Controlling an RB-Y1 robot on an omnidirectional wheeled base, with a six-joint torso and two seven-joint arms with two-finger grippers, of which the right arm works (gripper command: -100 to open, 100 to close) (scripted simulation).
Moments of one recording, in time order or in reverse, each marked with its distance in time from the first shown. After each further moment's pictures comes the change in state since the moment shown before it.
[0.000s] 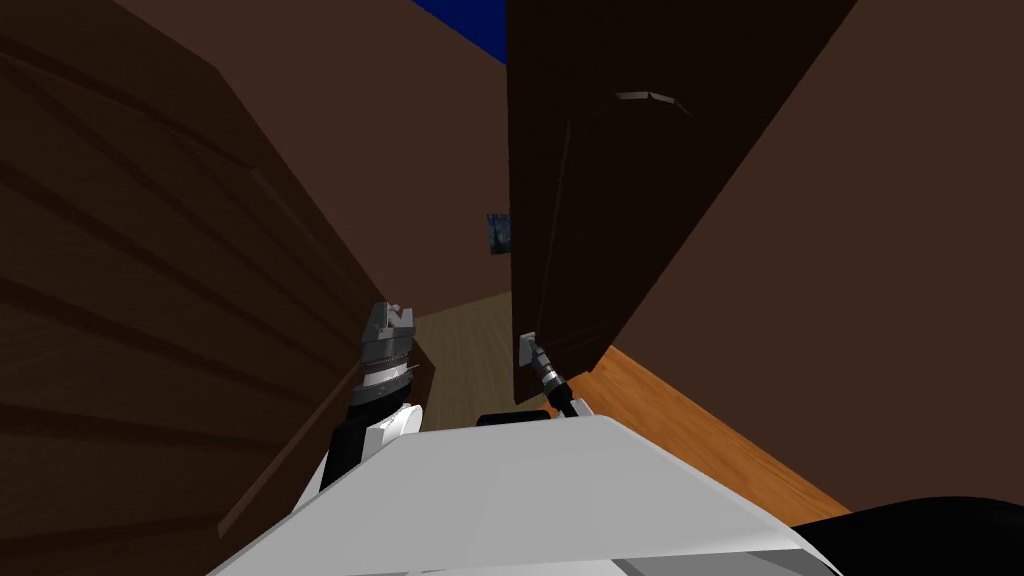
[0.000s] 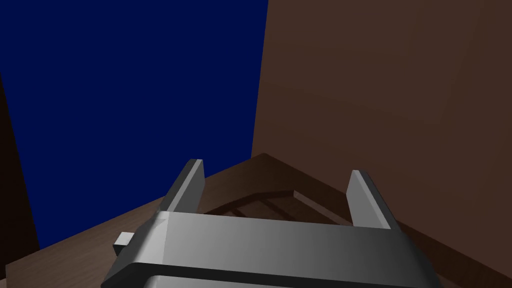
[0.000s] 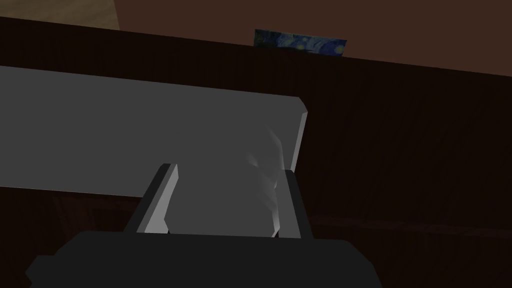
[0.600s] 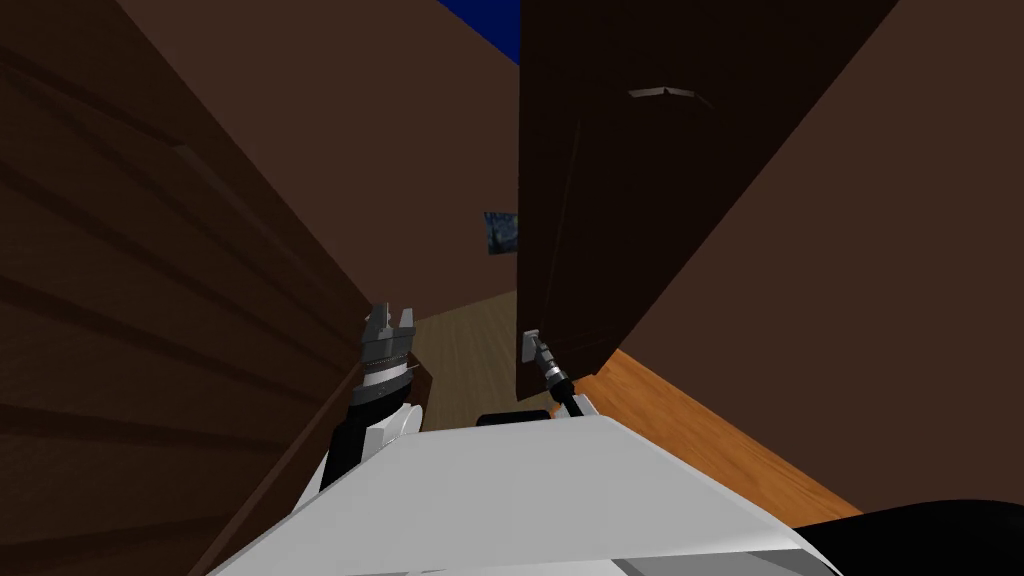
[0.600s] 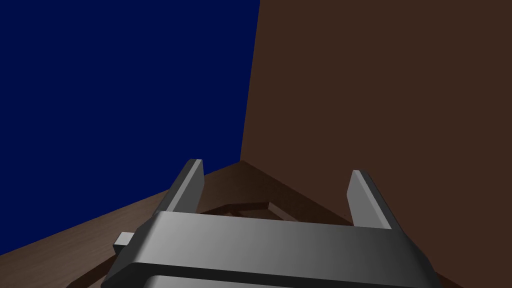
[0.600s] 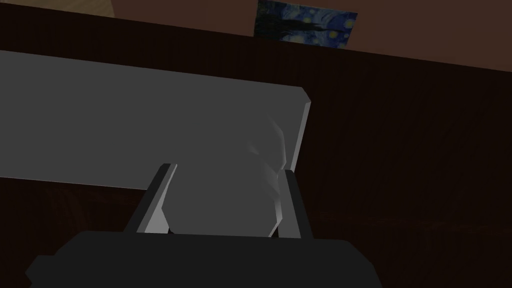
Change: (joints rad) arm -0.030 0.020 -0.061 0.023 -0.024 0.008 0.026
